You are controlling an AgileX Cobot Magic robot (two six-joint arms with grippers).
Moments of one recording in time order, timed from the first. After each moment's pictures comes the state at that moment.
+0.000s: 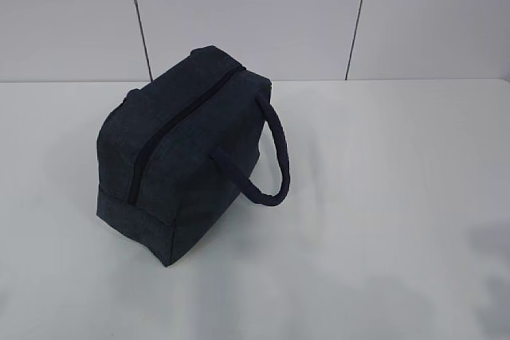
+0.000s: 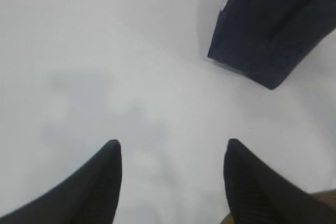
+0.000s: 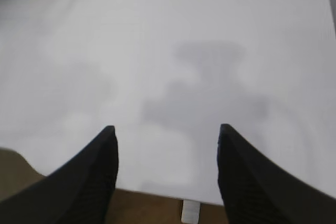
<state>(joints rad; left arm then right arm) 0.06 0.12 -0.52 -0.22 1.11 0.20 0.06 0.14 -0.50 -0.01 1.14 -0.14</state>
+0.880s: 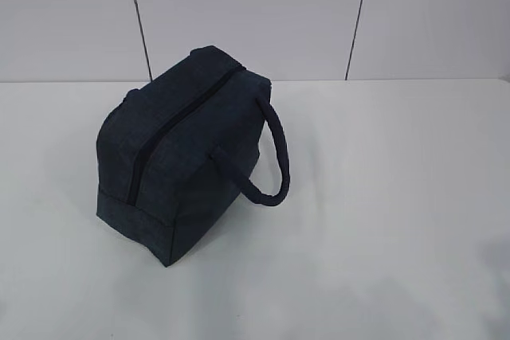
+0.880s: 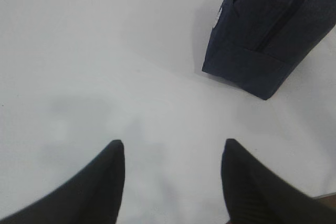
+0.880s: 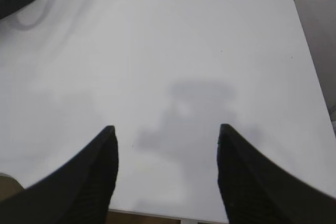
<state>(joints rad) 0.06 0.01 -0.52 -0.22 1.11 0.20 0.03 -0.02 -0.50 -0.02 1.14 -0.14</state>
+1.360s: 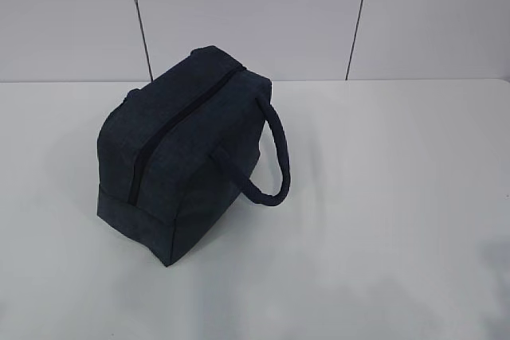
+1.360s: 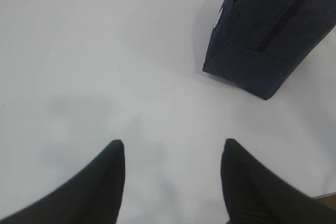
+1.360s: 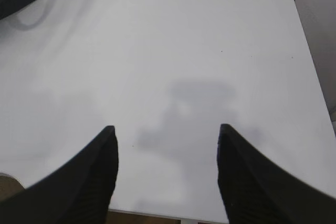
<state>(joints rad) 0.06 0.01 -0.52 -0.22 1.11 0.20 0.03 -0.02 -0.50 -0.02 1.14 -0.14</state>
